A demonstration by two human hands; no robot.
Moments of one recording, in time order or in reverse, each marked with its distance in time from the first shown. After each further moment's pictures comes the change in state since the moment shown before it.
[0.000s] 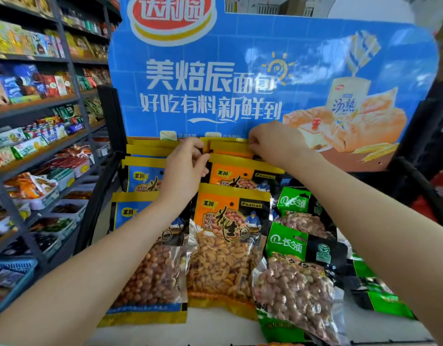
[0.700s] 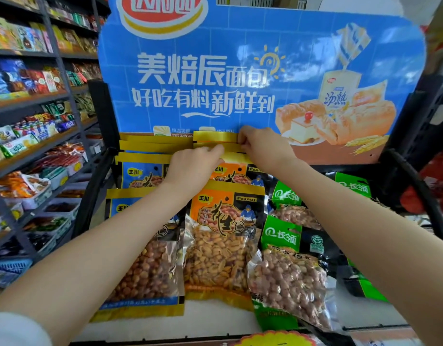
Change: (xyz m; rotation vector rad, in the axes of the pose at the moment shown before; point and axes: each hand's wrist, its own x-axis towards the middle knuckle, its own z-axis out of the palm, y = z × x) left_hand 0.013 -0.001 0.016 0.733 -0.162 0.481; right_hand -0.004 -0.001 0.029 0.211 0.069 0.017
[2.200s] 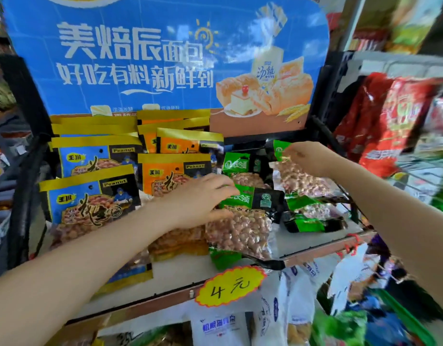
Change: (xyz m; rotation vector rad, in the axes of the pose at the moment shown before) left_hand -0.047 0.094 -0.031 -0.380 -0.579 0.461; right_hand -0.143 0.118 -0.046 -0.017 -0.269 0.436
